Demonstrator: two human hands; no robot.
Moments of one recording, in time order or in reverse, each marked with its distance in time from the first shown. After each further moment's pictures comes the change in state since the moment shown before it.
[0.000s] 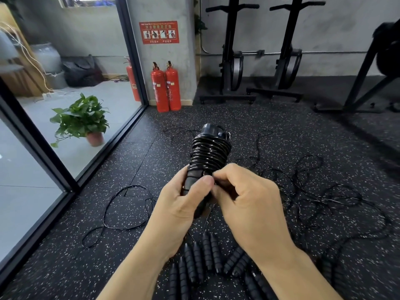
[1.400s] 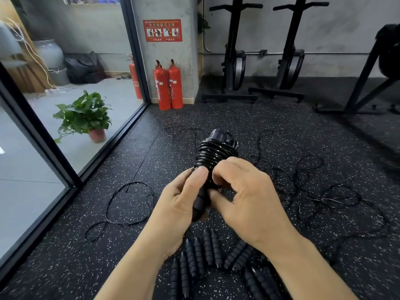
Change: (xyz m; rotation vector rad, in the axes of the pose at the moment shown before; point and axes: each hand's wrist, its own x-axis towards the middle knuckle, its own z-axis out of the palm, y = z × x) left_hand -0.012 0.001 -0.008 -0.025 0.016 -0.089; right_hand 0.005 -0.009 -0.007 -0.033 -0.197 -0.086
